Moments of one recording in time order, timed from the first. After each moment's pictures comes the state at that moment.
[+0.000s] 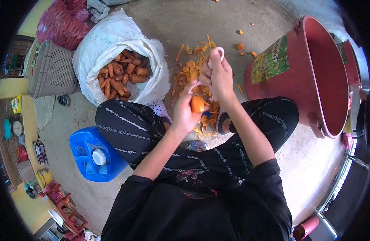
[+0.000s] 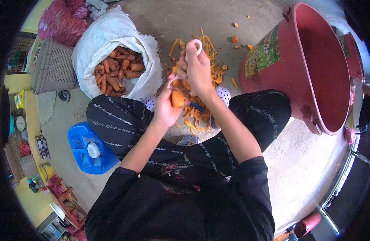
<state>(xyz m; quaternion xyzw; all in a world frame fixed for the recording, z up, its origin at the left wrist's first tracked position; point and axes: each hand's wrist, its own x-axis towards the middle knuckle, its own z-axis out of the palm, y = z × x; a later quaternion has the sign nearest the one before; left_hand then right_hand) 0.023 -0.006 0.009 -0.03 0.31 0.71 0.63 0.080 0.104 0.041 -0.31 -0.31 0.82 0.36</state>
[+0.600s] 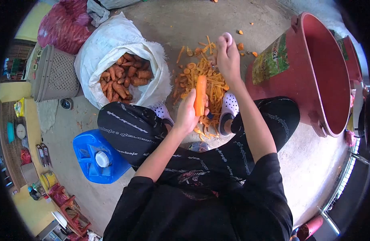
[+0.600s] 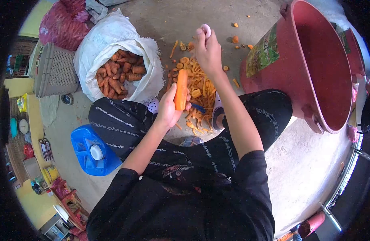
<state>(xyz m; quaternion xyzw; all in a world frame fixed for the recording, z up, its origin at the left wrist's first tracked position) 0.025 -0.008 -0.009 0.04 0.40 0.66 0.64 0.081 0.173 0.004 -0.36 -0.59 0.58 0.44</state>
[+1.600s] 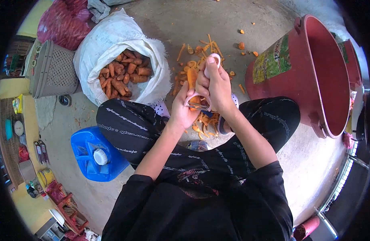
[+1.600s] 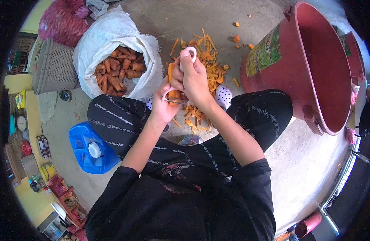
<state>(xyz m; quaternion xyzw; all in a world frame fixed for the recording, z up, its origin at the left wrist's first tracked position) 0.011 -0.004 -0.002 0.00 0.28 0.70 0.66 0.085 0.085 0.047 -0.28 -0.28 0.86 0.33</state>
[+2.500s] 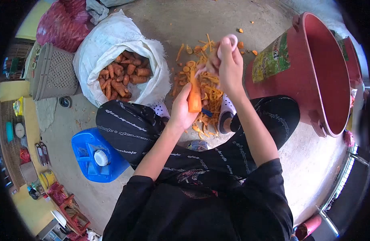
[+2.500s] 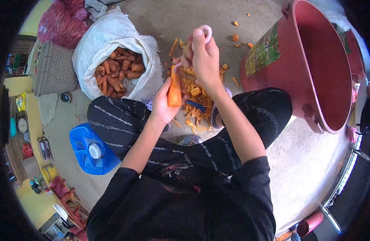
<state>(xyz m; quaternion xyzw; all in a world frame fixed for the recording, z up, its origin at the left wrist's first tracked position) 0.011 -0.004 -0.016 -0.01 0.31 0.68 0.66 0.088 0.126 0.060 -0.28 -0.43 0.74 0.43</state>
